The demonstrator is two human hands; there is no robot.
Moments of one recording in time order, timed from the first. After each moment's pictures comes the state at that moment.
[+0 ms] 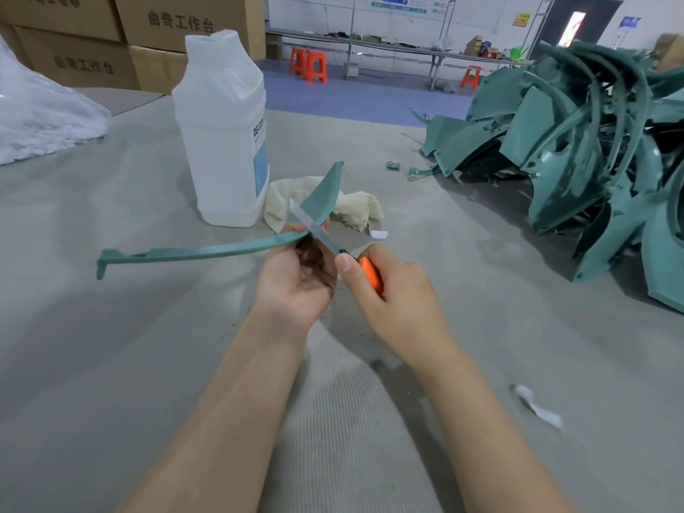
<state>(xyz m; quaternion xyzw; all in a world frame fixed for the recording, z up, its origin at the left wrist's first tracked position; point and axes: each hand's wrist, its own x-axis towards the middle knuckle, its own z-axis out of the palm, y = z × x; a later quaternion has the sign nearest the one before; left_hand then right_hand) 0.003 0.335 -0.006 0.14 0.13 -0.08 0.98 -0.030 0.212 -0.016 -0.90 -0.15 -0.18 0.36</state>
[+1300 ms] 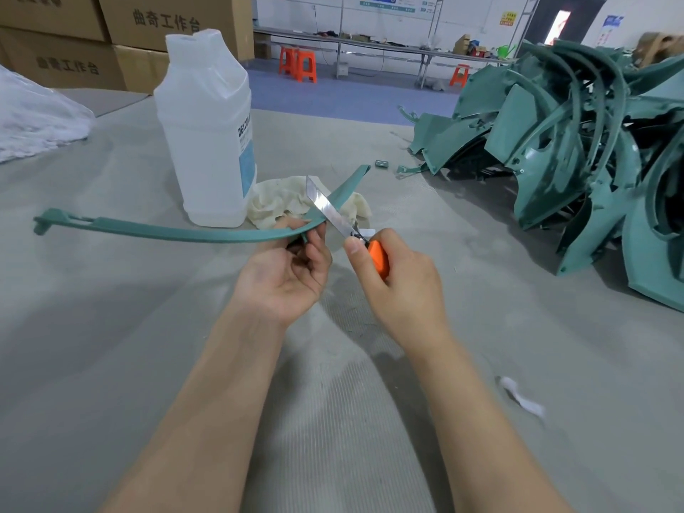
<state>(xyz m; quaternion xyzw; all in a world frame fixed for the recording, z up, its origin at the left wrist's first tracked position) -0.003 0.340 0.003 0.18 0.10 -0.17 0.96 -0.018 0.200 -0.020 -0.90 -0.10 -0.26 0.34</state>
